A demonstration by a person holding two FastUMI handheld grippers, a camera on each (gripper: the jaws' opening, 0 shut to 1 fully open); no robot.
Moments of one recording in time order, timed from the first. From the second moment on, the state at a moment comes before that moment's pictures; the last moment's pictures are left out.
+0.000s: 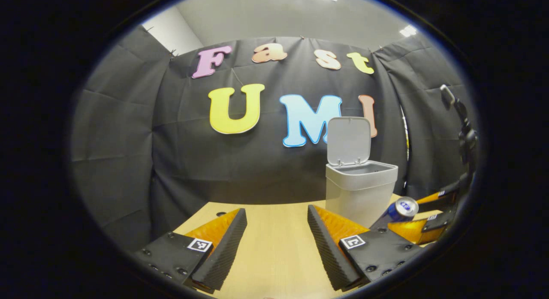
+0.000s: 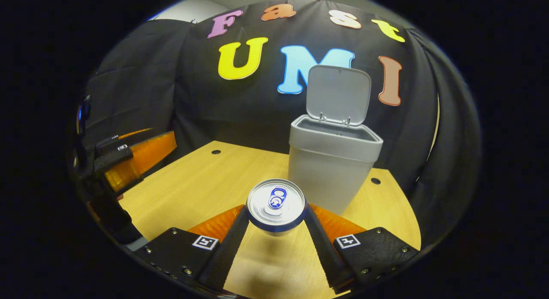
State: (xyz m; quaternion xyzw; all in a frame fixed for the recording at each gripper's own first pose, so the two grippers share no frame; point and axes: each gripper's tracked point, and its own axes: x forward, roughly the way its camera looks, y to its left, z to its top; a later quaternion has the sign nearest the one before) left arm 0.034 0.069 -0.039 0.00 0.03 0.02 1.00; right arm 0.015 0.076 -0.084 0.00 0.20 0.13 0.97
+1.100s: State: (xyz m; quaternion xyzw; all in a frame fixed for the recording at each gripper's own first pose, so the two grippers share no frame) left arm 0.045 0.085 -0.042 -0.02 0.03 0.04 1.00; right arm 0.138 0.034 0.039 -0.01 0.02 0.06 1.00
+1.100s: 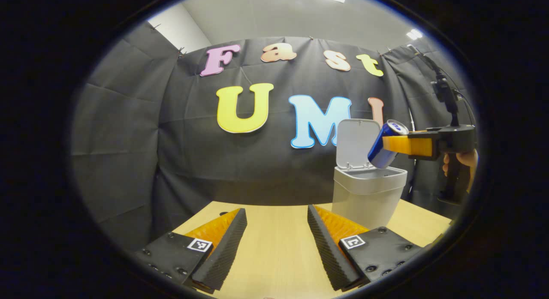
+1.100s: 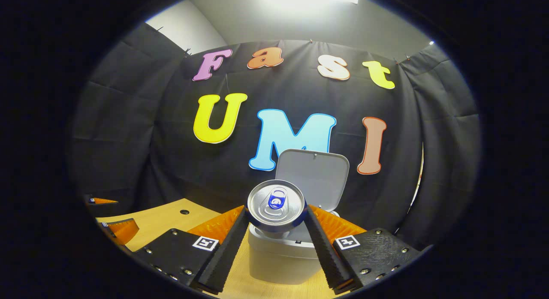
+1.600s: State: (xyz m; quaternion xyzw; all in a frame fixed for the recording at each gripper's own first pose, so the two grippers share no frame) left arm 0.035 0.086 -0.041 -0.02 0.03 0.04 1.00; right arm 0.173 0.045 0.008 -0.02 0.07 0.06 1.00
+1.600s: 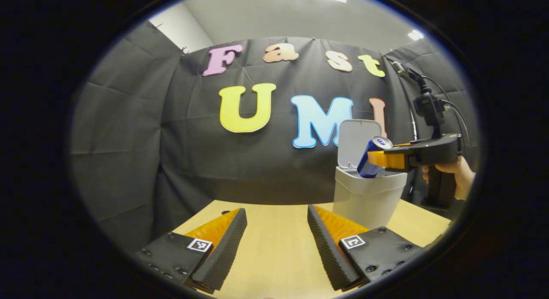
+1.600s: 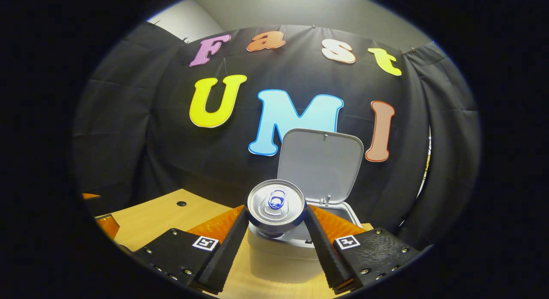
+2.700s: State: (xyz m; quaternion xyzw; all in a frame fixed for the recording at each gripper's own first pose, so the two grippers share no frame) left arm 0.042 0.075 -0.039 -0.03 0.02 0.03 1.00; right arm 0.203 0.014 0.047 -0.01 0.06 0.03 1.00
